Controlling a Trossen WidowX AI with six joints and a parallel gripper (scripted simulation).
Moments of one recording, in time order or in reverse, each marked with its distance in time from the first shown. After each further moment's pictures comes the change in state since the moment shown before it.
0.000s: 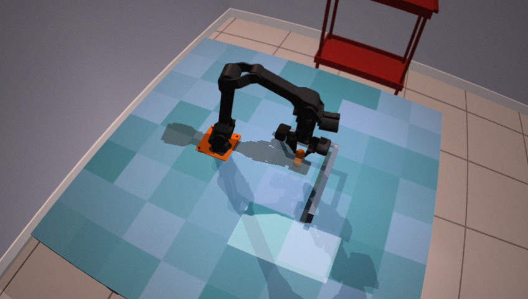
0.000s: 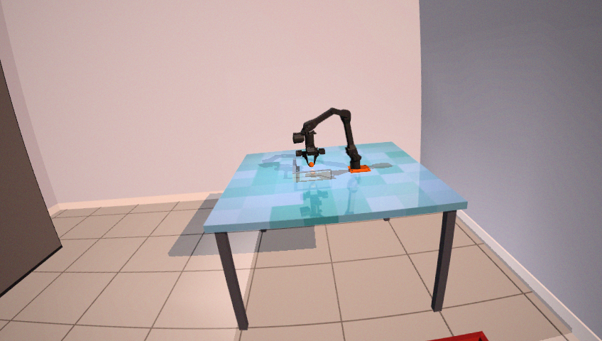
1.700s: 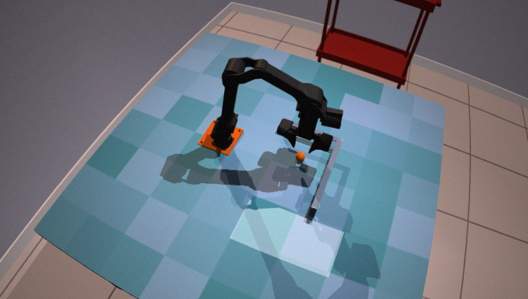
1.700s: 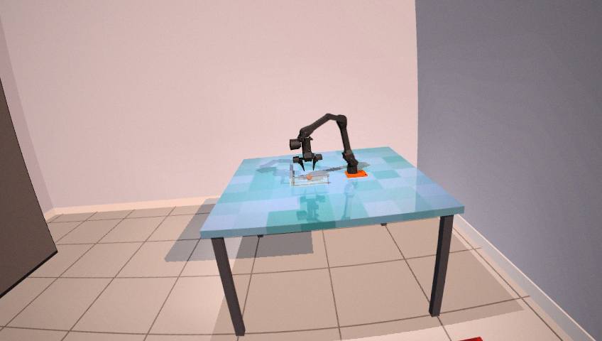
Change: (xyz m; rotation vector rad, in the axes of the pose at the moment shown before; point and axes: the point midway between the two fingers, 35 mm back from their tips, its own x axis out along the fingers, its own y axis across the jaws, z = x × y) arm 0.006 0.002 0.000 -0.001 0.005 0.025
